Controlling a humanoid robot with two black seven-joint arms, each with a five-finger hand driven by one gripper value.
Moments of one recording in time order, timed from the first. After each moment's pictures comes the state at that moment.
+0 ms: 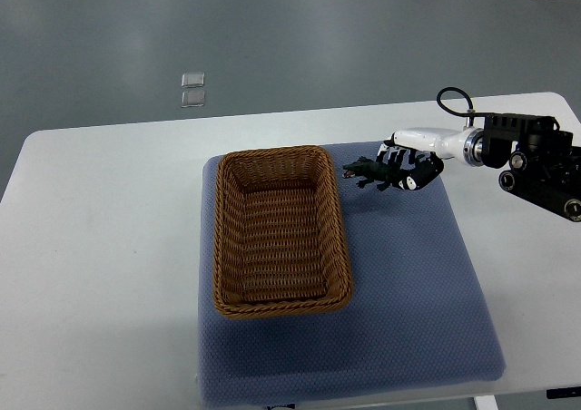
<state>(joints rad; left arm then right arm) 0.00 0.00 -0.04 -0.31 0.06 0.01 -0.03 1.04 -0.48 0.10 0.87 -1.33 0.13 0.18</state>
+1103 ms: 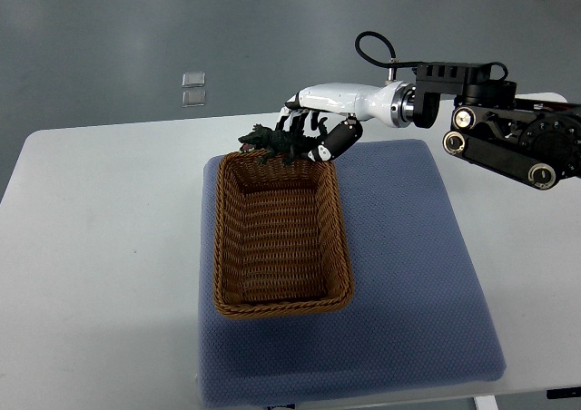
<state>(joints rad) 0.00 0.00 -0.04 -0.32 0.06 0.01 -0.03 1.18 -0.37 0.19 1.10 -1.30 0.17 0.19</state>
